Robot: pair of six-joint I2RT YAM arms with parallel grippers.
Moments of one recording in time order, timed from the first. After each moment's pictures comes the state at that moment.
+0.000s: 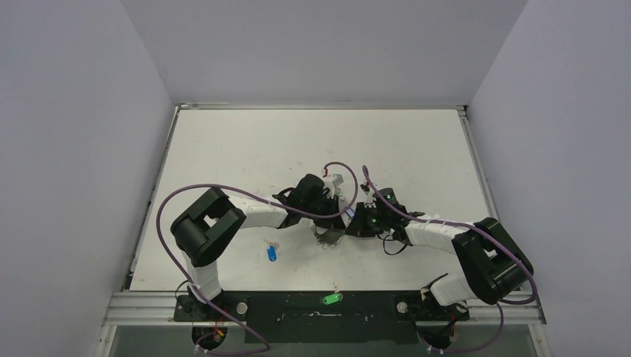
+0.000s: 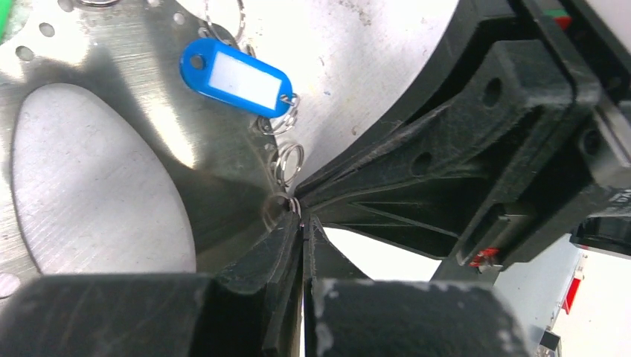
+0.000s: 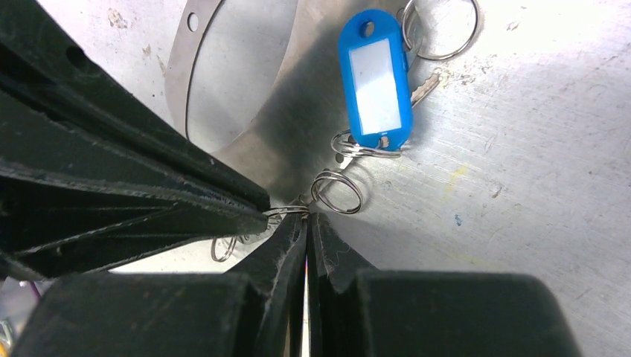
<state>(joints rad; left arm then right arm) -0.83 1.84 0.93 0.20 0.40 -0.63 0.52 1.43 0.47 0.11 -0.34 0.51</state>
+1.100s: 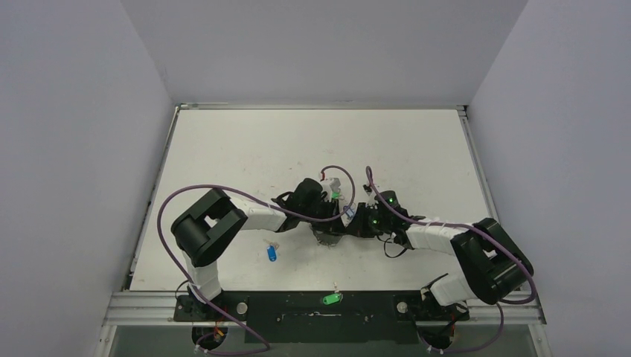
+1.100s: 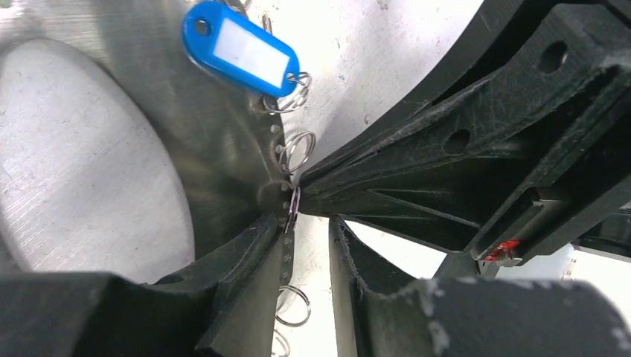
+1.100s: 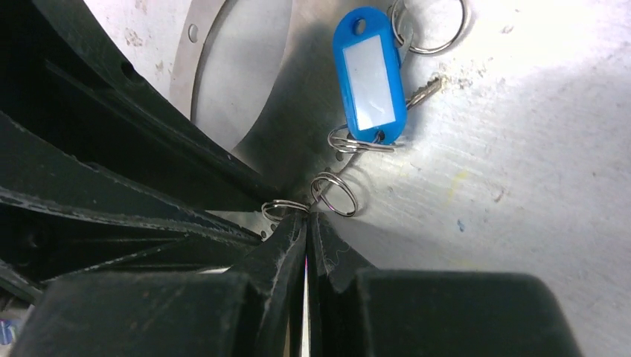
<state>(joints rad) -0.83 1.83 0.87 0.25 0.39 -0.67 0.52 1.42 0.42 0.19 -0.33 0.56</state>
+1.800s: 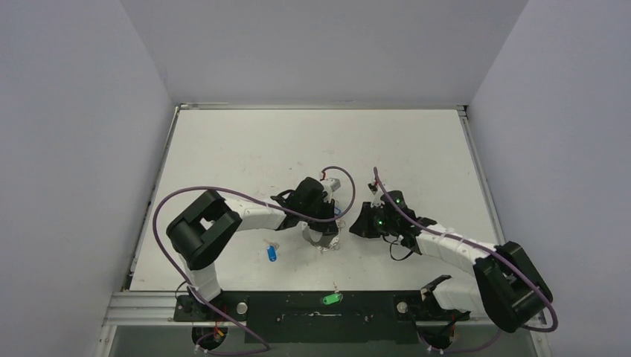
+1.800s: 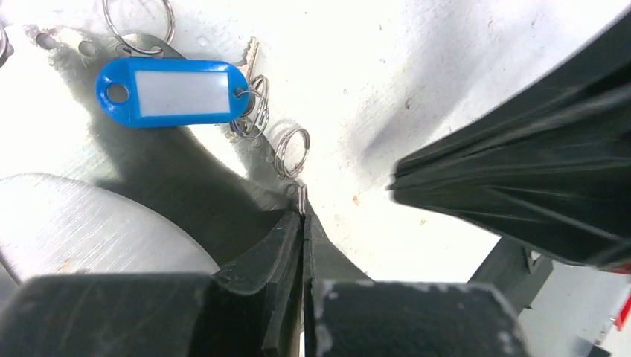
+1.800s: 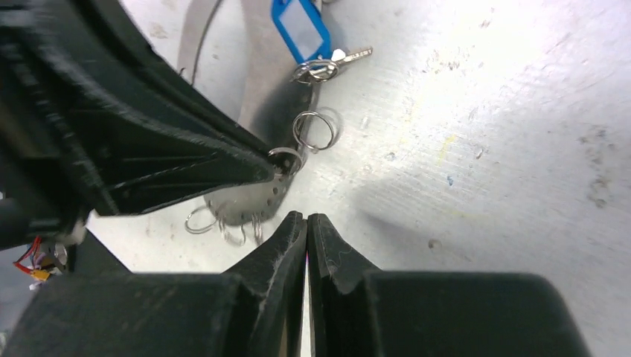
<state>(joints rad) -0.84 1.81 0.91 0.11 0.32 -0.58 0.52 1.29 0.42 0.07 -0.31 0.54</state>
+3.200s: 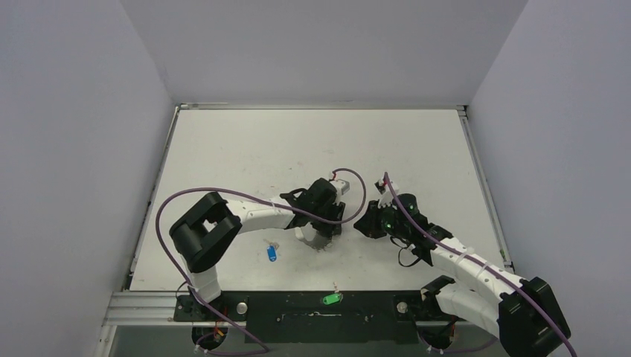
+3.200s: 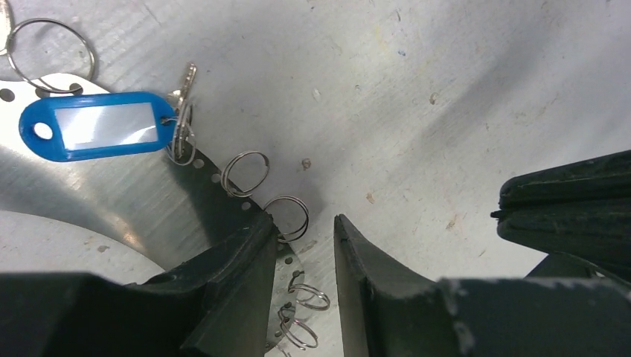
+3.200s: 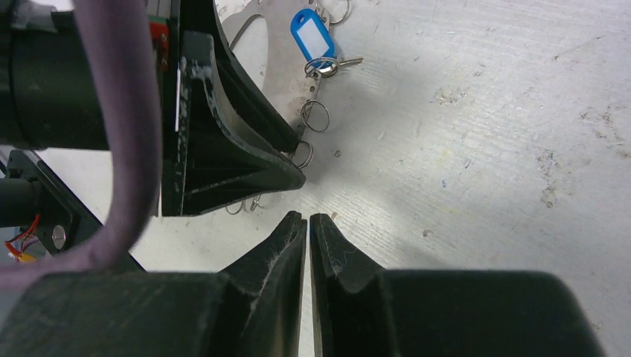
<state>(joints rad) -0.90 1.79 1.01 -0.10 0.16 -0.48 0.52 0.99 0.39 -0.01 -0.30 0.43</state>
